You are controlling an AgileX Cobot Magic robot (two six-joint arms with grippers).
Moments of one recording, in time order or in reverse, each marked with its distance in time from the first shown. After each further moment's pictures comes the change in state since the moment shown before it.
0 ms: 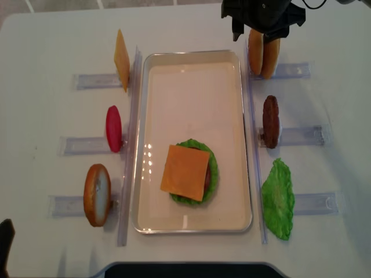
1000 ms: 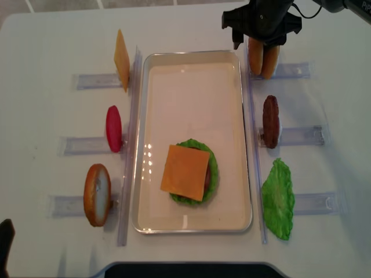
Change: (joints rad) left arm 0.000 0.000 0.000 0.000 0.000 0.000; right arm -0.011 0.066 0.000 -0.008 -0.047 -0.026
